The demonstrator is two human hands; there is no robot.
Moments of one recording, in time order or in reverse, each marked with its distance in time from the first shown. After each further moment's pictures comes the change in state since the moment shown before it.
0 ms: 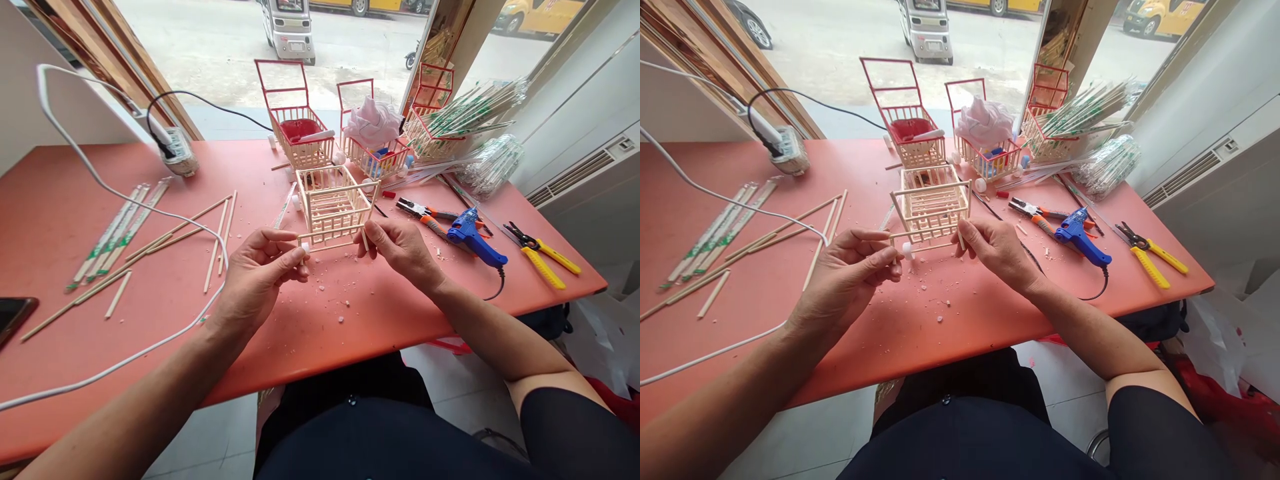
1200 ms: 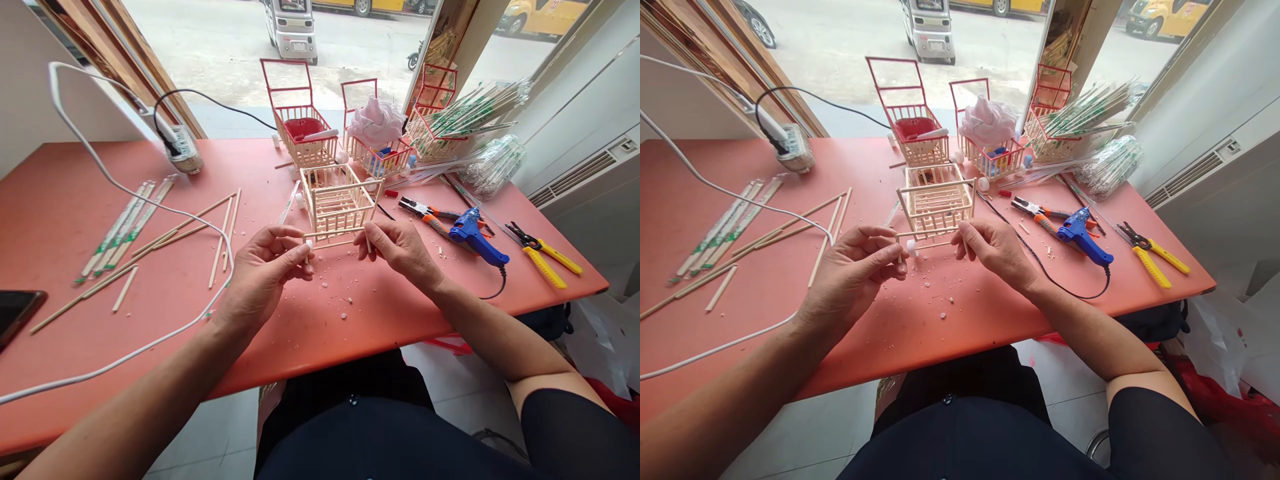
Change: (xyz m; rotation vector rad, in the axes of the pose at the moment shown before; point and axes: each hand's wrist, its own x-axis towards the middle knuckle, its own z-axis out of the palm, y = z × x) left_hand -0.001 0.002 0.000 0.031 -0.004 -0.023; right_hand 0.000 -0.003 0.007 0.037 -0.005 0.031
